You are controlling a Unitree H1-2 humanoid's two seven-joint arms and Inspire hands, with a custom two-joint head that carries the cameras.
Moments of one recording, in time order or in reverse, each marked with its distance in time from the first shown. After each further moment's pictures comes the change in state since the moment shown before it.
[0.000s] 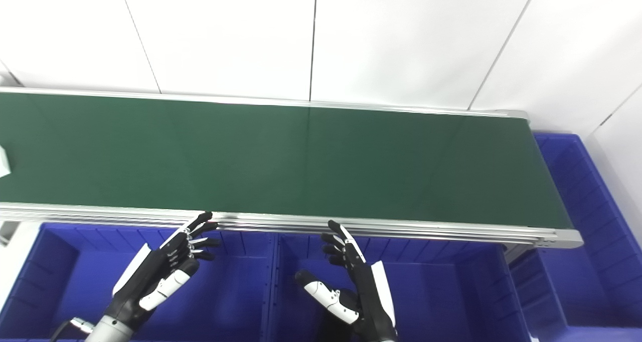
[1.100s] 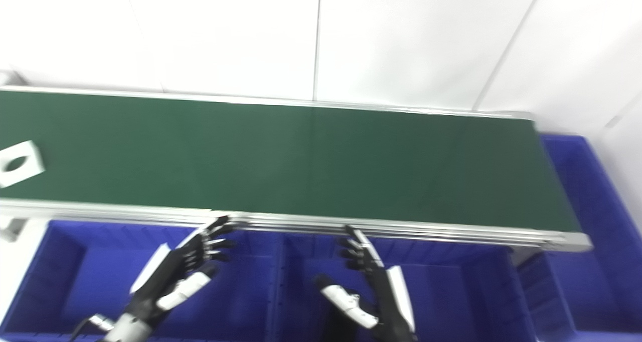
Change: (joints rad) left arm 0.002 -0.053 -0.033 0.003 0.050 0.001 0.009; right arm 0.009 -0.065 -0.038 -0.012 0.045 0.000 0.023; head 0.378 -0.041
